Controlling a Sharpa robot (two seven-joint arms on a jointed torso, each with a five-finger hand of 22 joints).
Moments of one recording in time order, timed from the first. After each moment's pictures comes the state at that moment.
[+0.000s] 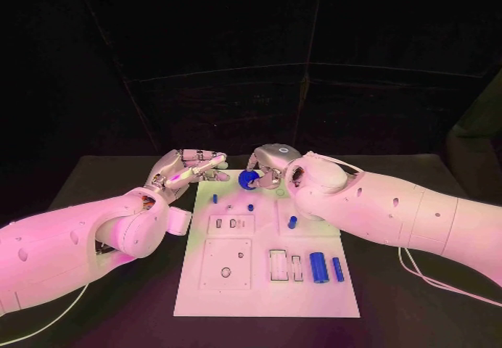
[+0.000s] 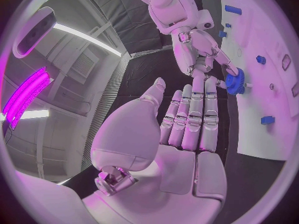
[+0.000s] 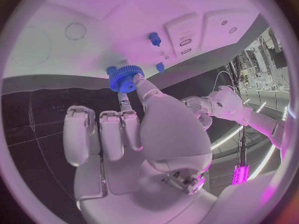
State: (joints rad) left arm 1.22 -0.93 -0.06 1.61 -0.09 -0.33 0.50; left_hand 1.30 0.05 0.05 -0.01 0.05 0.96 0.21 0.12 0.07 1.08 0.16 0.12 0.09 1.14 0.10 0.23 0.22 0.18 0.98 0.22 0.24 0.08; right arm 1.28 -0.42 -0.01 1.25 -1.66 -0.28 -0.25; right_hand 1.34 0.01 0.20 0.00 0.15 0.99 0.15 0.17 0.03 1.46 0.04 1.47 1.31 1.46 -0.03 1.50 1.31 0.05 1.47 0.07 1.49 1.31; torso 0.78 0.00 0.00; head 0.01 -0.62
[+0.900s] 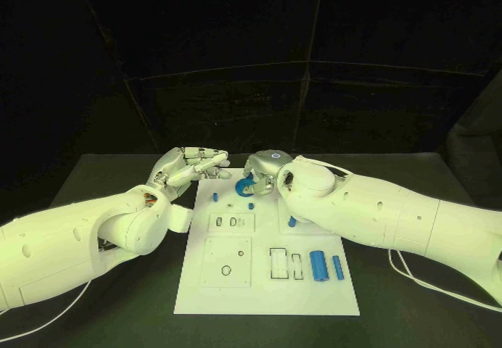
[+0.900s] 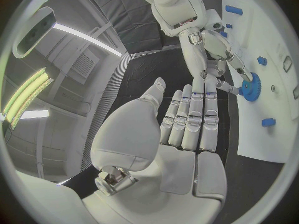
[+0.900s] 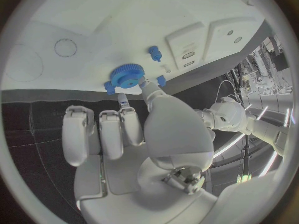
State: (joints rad) left arm 1.22 -0.93 -0.06 1.61 -0.09 -0.33 0.50; left_hand 1.30 0.05 0.05 -0.01 0.05 0.96 0.21 0.12 0.07 1.08 0.16 0.12 0.09 1.14 0.10 0.23 0.22 0.18 0.98 0.22 0.24 0.08; right arm 1.26 -0.36 -0.02 1.18 -1.70 -0.22 -0.28; right_hand 1.22 -0.06 0.16 0.05 0.13 0.89 0.17 0.07 0.07 1.46 0.08 1.41 1.31 1.47 -0.01 1.51 1.31 0.05 1.46 0.10 1.49 1.31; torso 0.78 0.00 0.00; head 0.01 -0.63
